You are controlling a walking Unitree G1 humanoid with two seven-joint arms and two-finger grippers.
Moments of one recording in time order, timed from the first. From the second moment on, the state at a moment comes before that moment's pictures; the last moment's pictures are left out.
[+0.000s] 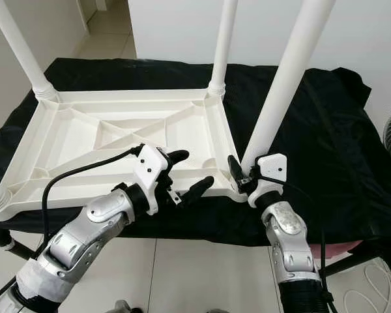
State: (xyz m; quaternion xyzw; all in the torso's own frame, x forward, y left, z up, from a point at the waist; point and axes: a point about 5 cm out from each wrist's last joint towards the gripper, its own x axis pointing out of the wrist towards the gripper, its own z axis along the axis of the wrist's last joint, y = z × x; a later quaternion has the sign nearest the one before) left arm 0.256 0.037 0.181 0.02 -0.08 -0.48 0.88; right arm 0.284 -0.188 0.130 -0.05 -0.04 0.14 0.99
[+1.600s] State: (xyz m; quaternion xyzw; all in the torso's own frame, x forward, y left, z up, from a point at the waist) left arm 0.256 0.036 0.181 0.02 -0.08 -0.47 0.88; right arm 0.298 -0.188 0.134 -0.01 -0.08 -0.15 0.98
